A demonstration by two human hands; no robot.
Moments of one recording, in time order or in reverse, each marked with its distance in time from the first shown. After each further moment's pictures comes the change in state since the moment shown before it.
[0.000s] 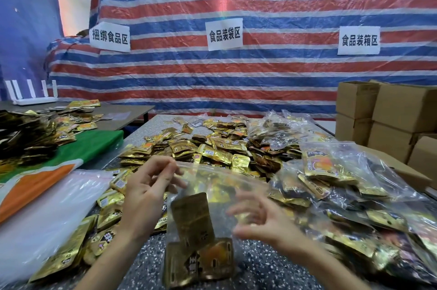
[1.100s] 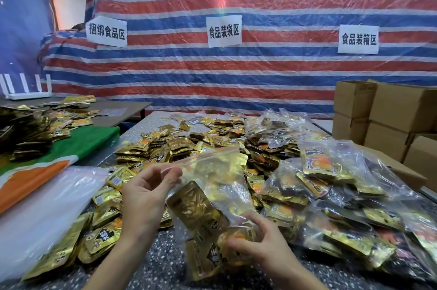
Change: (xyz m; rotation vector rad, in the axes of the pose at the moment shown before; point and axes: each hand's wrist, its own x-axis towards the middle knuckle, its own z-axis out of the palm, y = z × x) left_hand -0.008 -0.019 0.004 -0.052 0.127 -0.098; right_hand -0.004 0.041 0.025 0.197 0.128 -0.040
